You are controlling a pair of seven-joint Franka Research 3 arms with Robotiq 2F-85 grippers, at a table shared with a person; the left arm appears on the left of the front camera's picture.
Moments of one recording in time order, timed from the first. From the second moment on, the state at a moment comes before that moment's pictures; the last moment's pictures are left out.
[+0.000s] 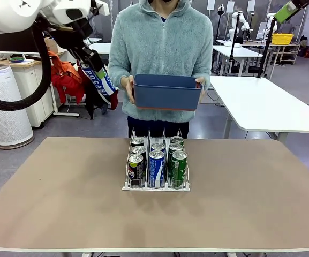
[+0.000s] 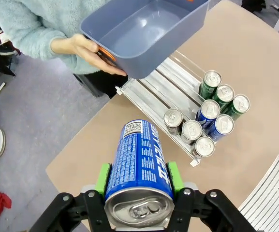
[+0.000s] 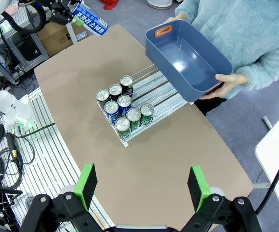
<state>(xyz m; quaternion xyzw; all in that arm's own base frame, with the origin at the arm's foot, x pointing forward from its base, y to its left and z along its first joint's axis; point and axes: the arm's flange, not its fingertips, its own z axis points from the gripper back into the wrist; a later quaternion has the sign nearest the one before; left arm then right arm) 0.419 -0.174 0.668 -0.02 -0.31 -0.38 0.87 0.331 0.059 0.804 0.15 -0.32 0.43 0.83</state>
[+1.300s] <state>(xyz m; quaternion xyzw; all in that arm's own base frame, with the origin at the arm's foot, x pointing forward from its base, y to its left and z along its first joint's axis) 0.357 -0.255 0.603 -0.03 -0.21 -0.42 0.88 0.331 0.059 0.804 0.15 -0.32 0.43 0.83</state>
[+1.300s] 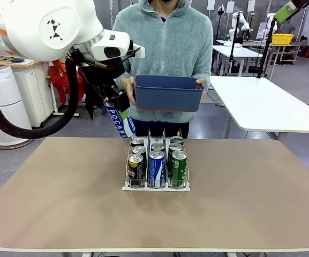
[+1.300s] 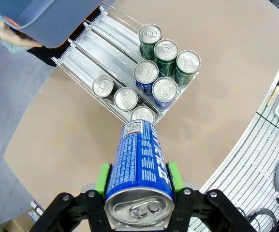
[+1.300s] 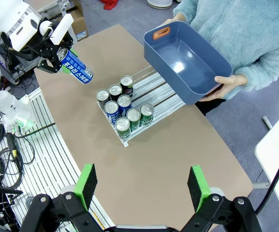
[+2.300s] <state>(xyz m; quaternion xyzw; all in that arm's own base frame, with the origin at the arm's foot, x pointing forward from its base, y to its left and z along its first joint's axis) 0.306 -0.359 0.547 -0.02 -0.17 -0.35 0.92 0.331 0.059 0.804 0.15 -0.32 0.43 0.83</state>
